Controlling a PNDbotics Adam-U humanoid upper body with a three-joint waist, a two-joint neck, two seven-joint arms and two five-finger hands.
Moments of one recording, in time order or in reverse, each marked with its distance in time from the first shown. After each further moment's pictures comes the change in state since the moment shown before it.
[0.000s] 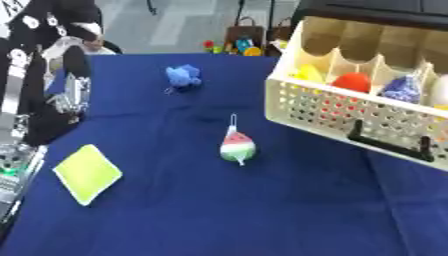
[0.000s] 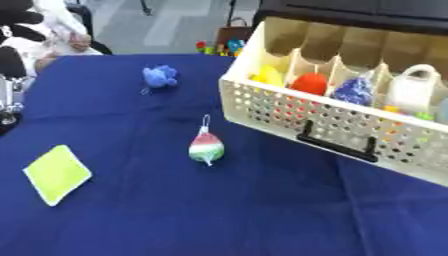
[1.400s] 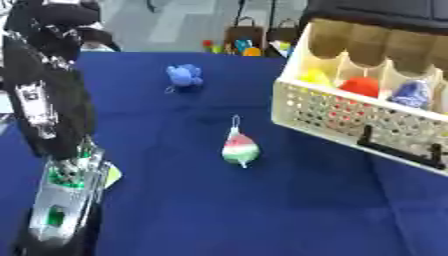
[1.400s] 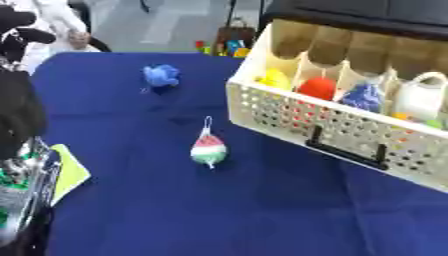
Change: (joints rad) left arm -0.123 -0.523 0.020 0.000 0.255 -0.202 0.042; right arm -0.019 0.027 -0.008 0.000 0.001 0.010 -0.011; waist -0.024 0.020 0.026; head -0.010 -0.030
